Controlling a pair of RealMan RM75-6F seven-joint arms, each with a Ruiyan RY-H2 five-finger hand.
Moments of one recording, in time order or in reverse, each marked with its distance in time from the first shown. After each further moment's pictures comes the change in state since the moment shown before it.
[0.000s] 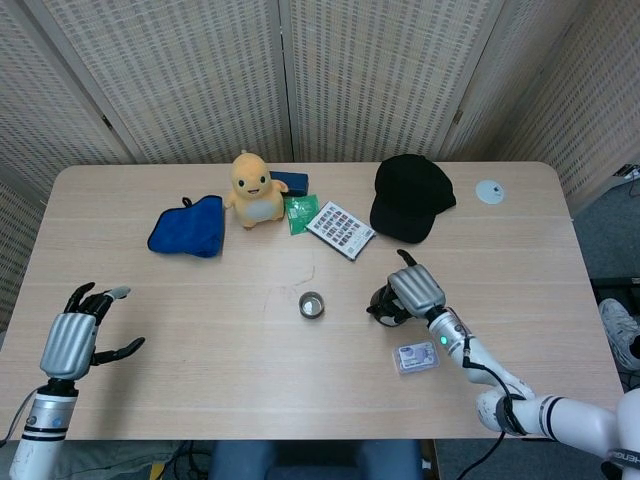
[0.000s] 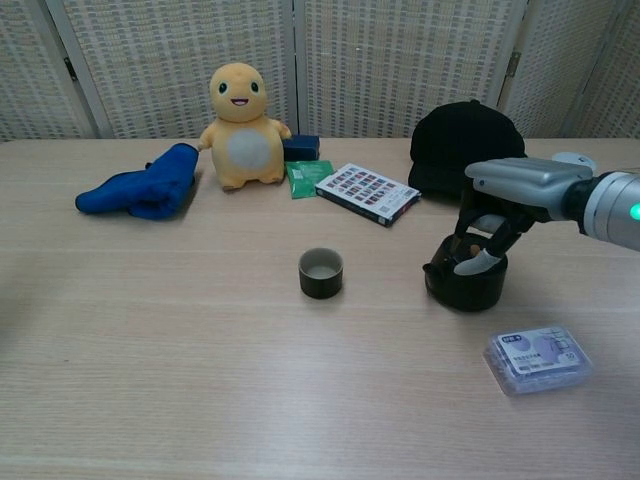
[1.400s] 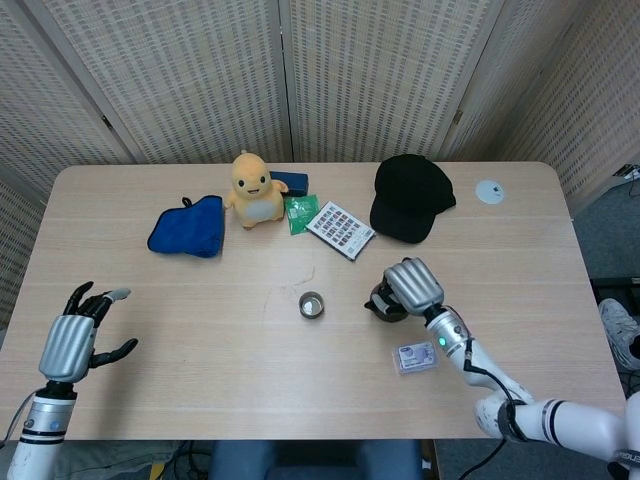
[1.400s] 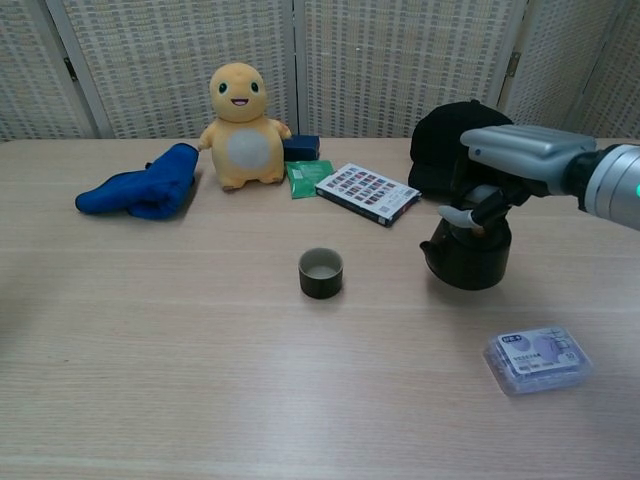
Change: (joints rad) left arm 0.008 0.007 0.005 -0.006 0.013 0.014 -0.029; right arm 0.004 0.017 0.013 -0.078 -0.013 0.098 -0.064
